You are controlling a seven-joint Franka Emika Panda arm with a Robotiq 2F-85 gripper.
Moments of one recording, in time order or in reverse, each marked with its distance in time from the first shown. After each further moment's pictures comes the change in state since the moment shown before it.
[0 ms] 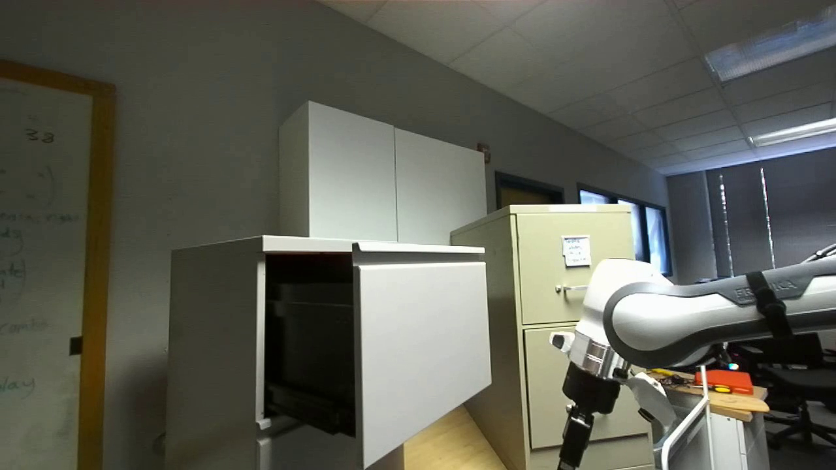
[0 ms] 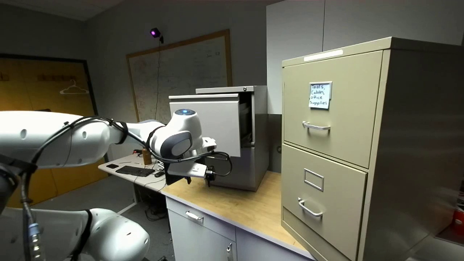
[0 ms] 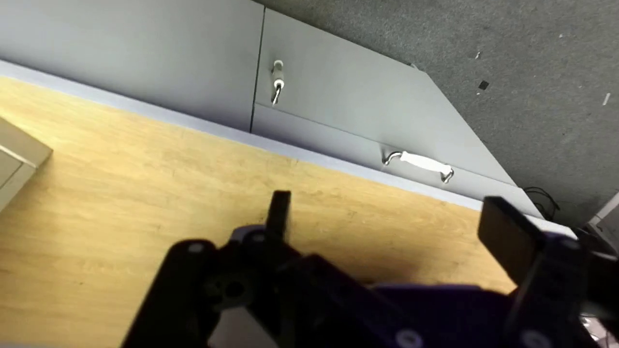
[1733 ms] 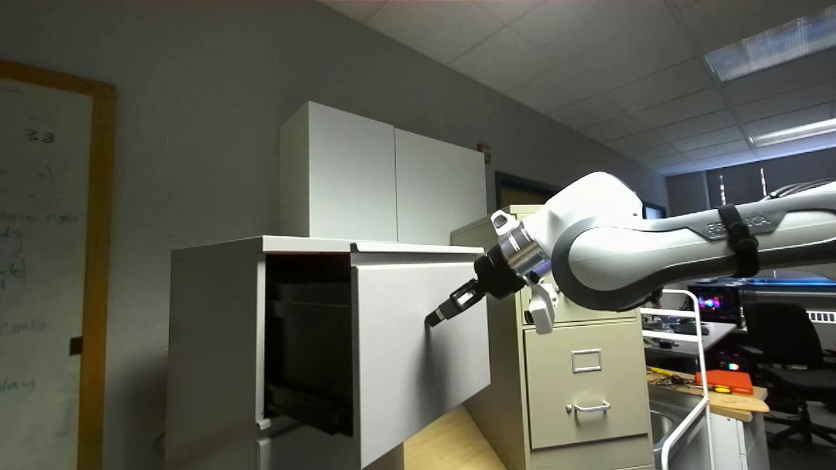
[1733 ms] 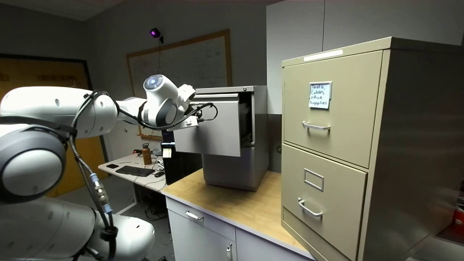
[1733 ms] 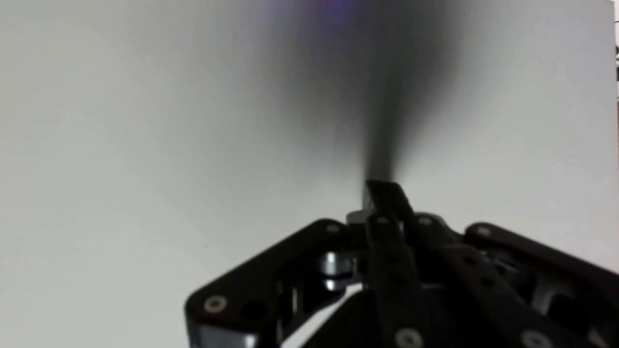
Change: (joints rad) arm 0.267 0.155 0.121 0.282 0.050 0.601 0.097
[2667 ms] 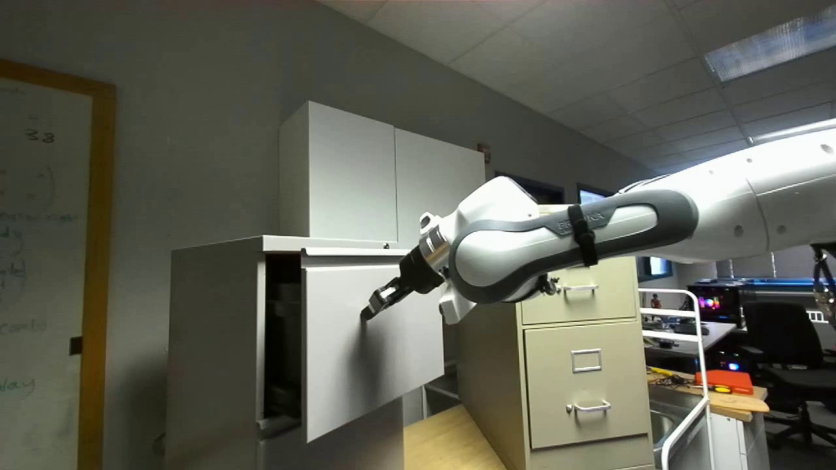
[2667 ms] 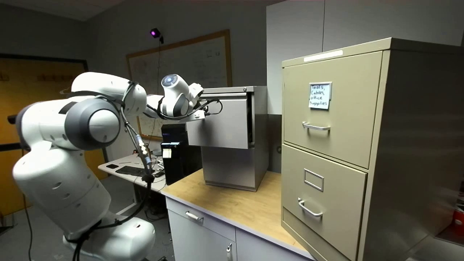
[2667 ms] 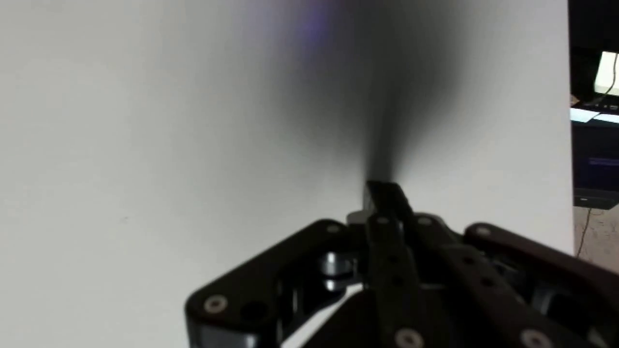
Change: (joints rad) arm 0.011 0.405 0.041 0.332 0.000 0.067 0.071
